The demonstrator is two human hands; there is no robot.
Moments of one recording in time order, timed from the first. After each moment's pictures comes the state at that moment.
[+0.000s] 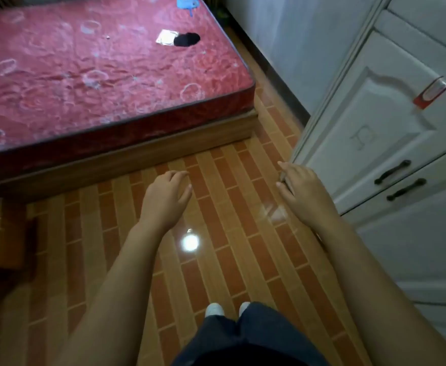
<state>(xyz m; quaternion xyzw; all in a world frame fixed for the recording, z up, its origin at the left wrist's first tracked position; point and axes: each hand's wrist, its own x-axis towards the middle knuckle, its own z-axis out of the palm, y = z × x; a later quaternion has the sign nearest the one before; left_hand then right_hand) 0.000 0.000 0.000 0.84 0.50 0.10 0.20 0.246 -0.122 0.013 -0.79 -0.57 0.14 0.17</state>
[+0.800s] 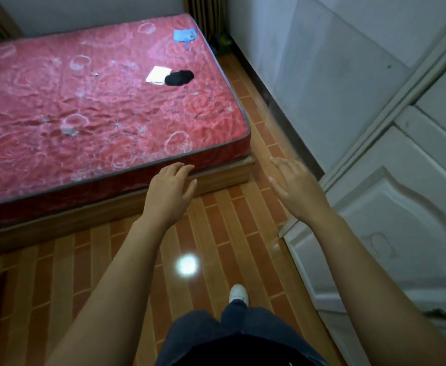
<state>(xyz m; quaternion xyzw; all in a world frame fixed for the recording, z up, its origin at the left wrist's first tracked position) 0.239 0.255 0.015 0.85 0.49 0.12 0.16 0.474 0.151 0.019 -0.77 -0.60 0.12 0.19</state>
